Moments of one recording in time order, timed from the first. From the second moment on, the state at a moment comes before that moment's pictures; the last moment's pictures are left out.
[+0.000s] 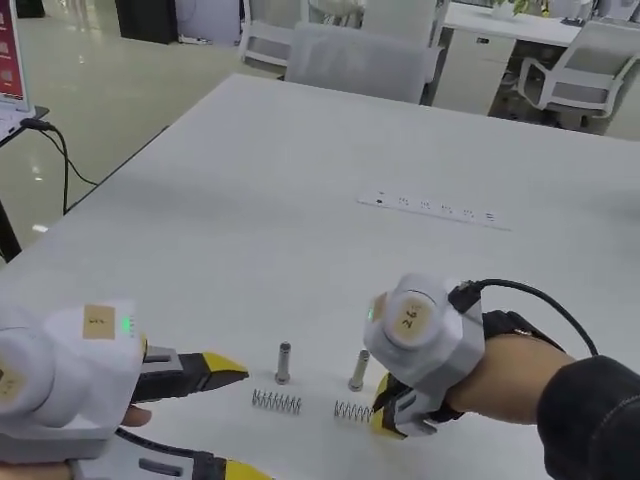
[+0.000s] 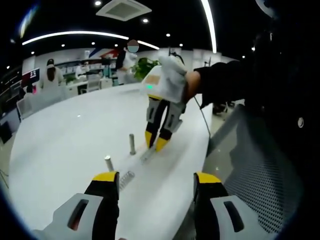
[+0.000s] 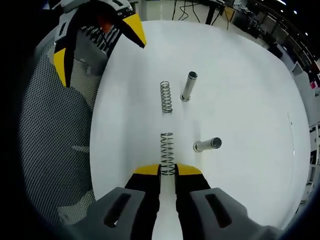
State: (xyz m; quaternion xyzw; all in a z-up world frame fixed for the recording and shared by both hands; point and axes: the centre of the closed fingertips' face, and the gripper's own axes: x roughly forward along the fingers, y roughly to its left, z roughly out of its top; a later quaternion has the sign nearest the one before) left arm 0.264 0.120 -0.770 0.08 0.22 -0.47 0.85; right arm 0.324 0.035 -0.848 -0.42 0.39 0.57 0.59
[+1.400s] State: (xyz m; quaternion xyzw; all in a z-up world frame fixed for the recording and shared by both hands) left arm 0.280 0.098 -0.751 0.11 0.20 -0.52 0.82; right arm 0.300 0.035 -0.799 -0.39 0.37 0.57 0.62
